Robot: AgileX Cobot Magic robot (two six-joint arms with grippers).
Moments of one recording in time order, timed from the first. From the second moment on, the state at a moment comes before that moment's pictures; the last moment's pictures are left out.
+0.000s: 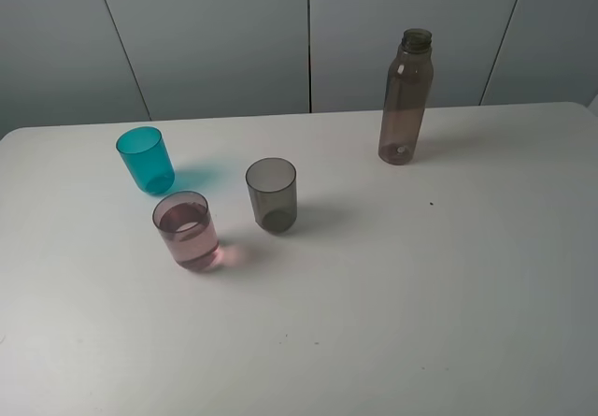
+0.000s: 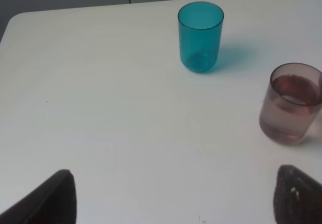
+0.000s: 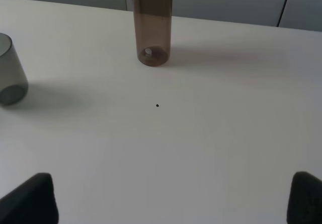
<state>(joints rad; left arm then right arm) -0.02 0.00 -0.51 -0.03 1.08 0.03 0.11 0.00 -0.51 0.08 1.10 -0.08</state>
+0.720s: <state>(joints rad) -0.02 0.00 -0.51 -0.03 1.08 0.03 0.05 0.00 -0.51 0.02 1.10 -0.01</state>
